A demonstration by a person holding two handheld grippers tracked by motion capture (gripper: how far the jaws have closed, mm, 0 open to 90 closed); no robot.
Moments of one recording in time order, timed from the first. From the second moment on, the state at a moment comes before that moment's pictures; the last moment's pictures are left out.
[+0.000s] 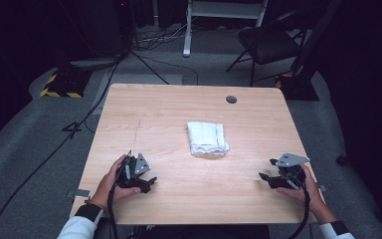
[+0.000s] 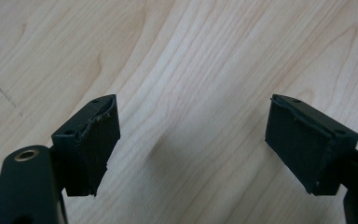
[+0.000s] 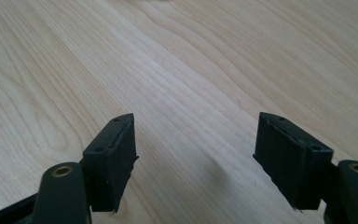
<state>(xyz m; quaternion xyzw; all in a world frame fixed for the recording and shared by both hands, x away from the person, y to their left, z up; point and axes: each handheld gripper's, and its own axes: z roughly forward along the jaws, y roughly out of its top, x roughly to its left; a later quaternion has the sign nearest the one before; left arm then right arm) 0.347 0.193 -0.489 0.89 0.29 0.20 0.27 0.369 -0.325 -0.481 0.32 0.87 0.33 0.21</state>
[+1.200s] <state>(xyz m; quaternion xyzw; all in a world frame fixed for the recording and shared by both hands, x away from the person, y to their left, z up) 0.333 0.256 -0.504 0.84 0.39 0.15 0.34 0.352 -0.392 -0.503 0.42 0.81 0.36 0.19</state>
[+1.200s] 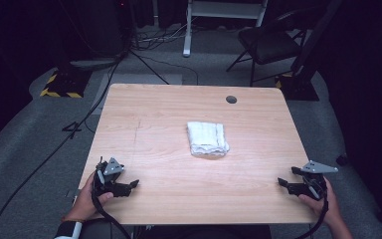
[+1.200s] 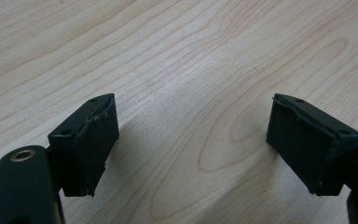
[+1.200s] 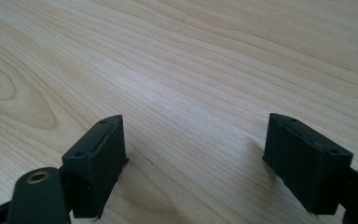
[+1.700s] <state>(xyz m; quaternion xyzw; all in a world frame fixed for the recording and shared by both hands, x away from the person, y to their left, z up) 0.333 0.257 -0.504 0.84 0.39 0.15 0.34 0.352 -0.392 -0.503 0.43 0.81 0.36 0.19</state>
